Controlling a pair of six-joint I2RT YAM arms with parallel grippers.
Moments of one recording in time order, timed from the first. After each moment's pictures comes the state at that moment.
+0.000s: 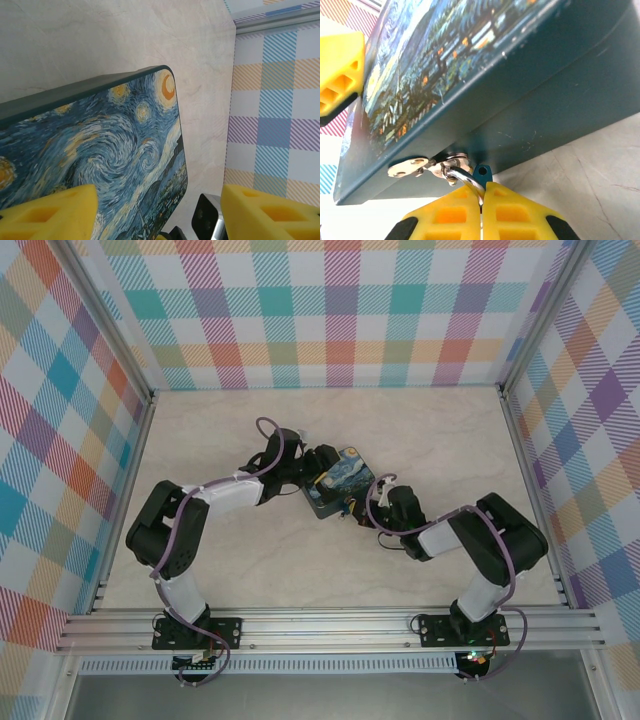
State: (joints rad) left arm -0.55 1.77 1.05 0.16 0.35 -1.10; right arm 0.55 1.67 0.41 0.77 -0.26 0.80
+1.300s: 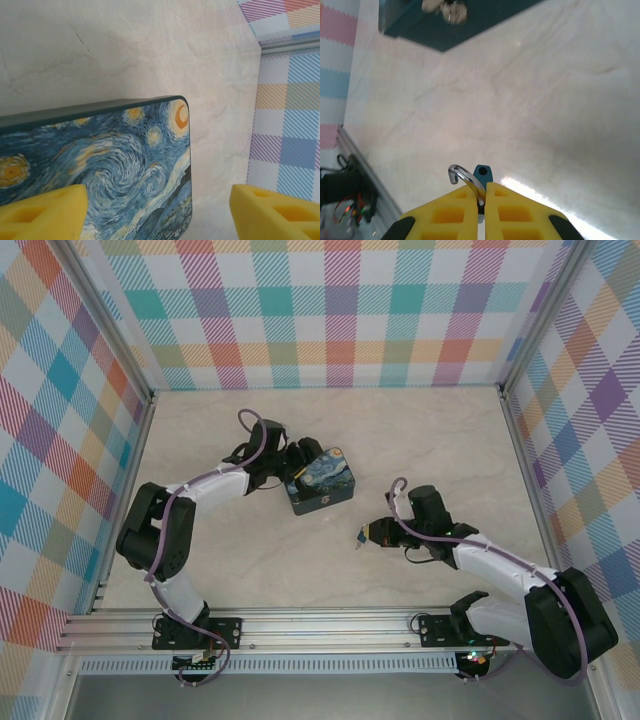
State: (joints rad) left arm -0.43 1.73 1.10 -0.04 0.35 -1.00; right arm 0.50 1.13 0.43 -0.09 -0.56 0.57
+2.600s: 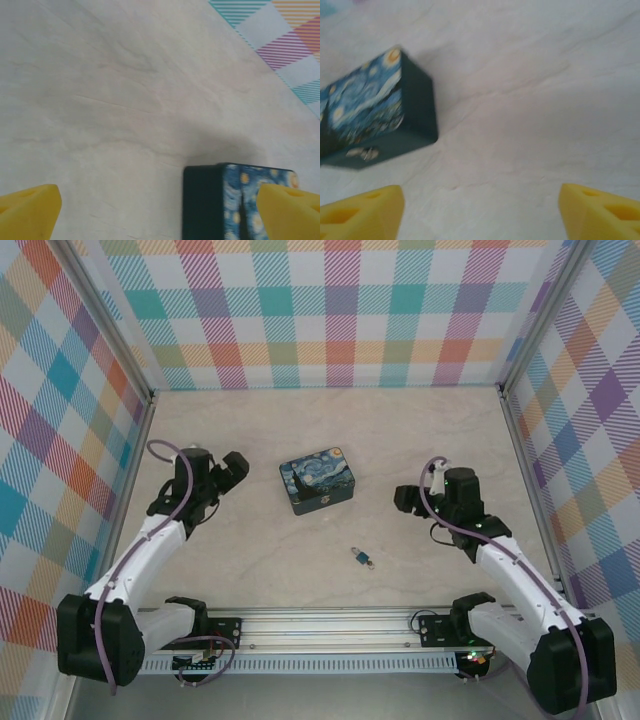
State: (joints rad) left arm -0.16 1.09 0.72 -0.30 -0.05 -0.77; right arm 0.24 0.93 0.56 -0.25 -0.15 0.35
